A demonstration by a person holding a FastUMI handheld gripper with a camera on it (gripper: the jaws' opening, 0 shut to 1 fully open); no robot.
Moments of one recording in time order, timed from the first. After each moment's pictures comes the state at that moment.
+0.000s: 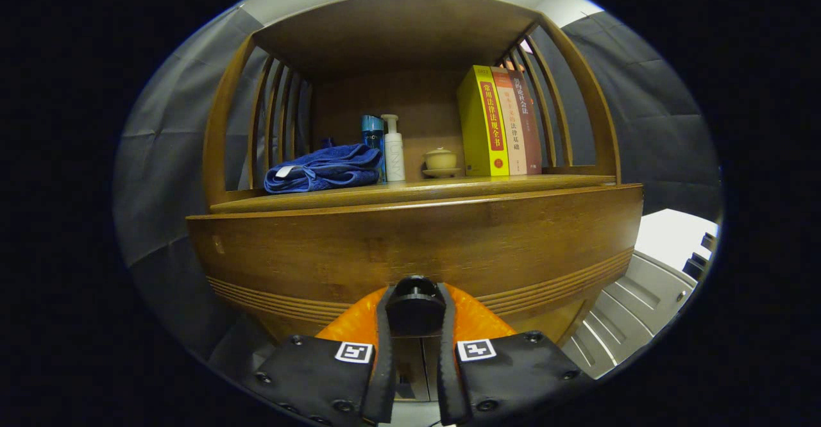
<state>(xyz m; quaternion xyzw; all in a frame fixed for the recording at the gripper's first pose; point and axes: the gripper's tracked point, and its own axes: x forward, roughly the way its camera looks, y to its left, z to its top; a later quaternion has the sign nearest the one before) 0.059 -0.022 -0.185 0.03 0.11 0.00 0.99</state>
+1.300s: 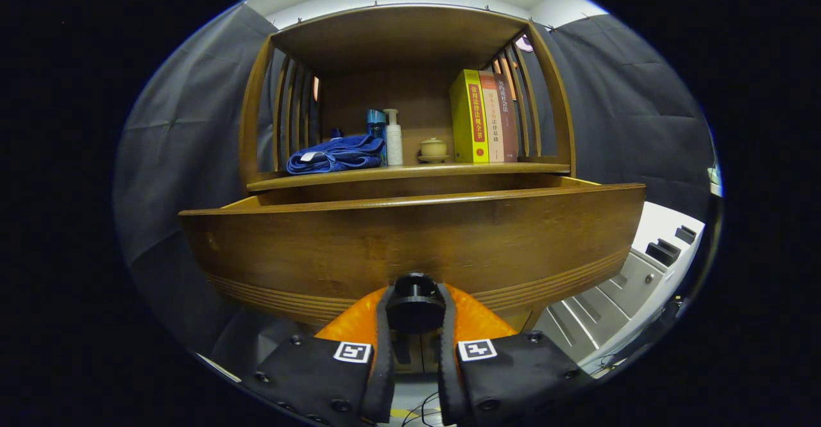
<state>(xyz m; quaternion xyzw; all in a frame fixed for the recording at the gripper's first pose) -0.032 -0.020 -0.189 0.01 0.14 -0.01 0.99</state>
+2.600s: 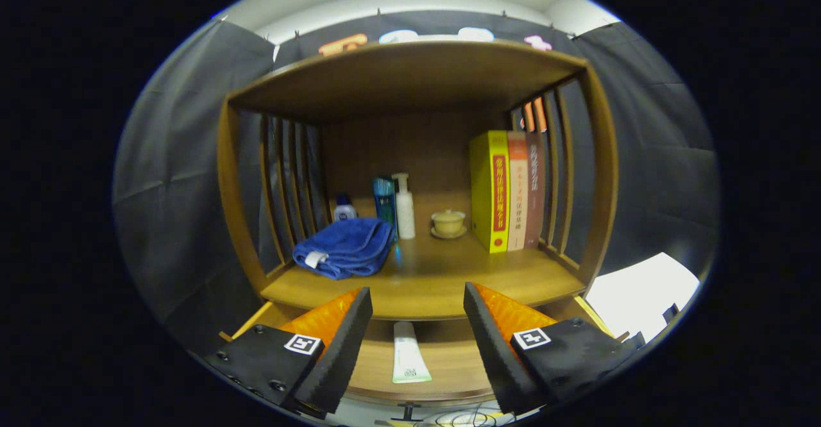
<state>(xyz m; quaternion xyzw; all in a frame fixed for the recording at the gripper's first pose) 0.084 -0.022 -0.006 0.01 0.18 0.05 0.98</state>
